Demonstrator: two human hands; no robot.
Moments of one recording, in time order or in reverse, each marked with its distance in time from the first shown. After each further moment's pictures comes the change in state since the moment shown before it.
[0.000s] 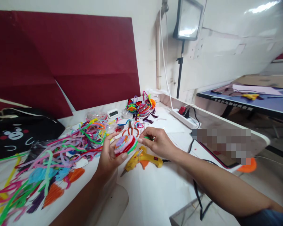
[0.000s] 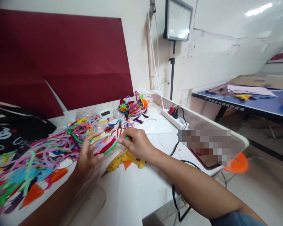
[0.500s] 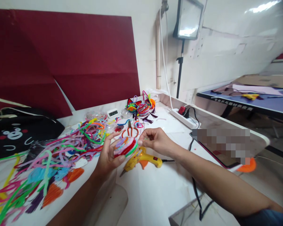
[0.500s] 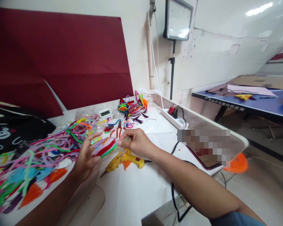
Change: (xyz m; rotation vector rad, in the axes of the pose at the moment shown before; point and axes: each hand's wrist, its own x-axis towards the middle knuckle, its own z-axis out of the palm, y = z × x) left_hand -0.002 0.007 -0.002 -0.070 -0.105 -0.055; right_hand 0.003 0.008 -0.001 0.397 -0.145 0.348
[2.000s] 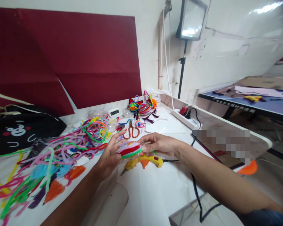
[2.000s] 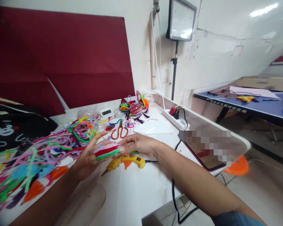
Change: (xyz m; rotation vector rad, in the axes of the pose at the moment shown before) left_hand 0.002 0.008 -0.005 -0.292 -0.214 -0.163; right_hand 0.001 0.001 -0.009 0.403 -0.405 0.363
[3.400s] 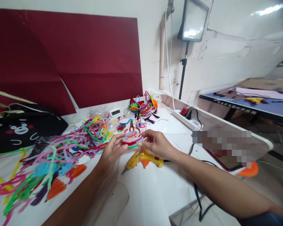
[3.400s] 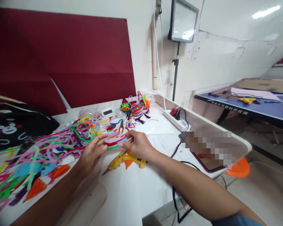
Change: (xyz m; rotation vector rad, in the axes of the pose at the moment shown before) left_hand 0.010 -0.006 0.003 0.261 0.322 0.048; right_hand 0.014 0.025 0.005 -0.582 0.535 -0.358
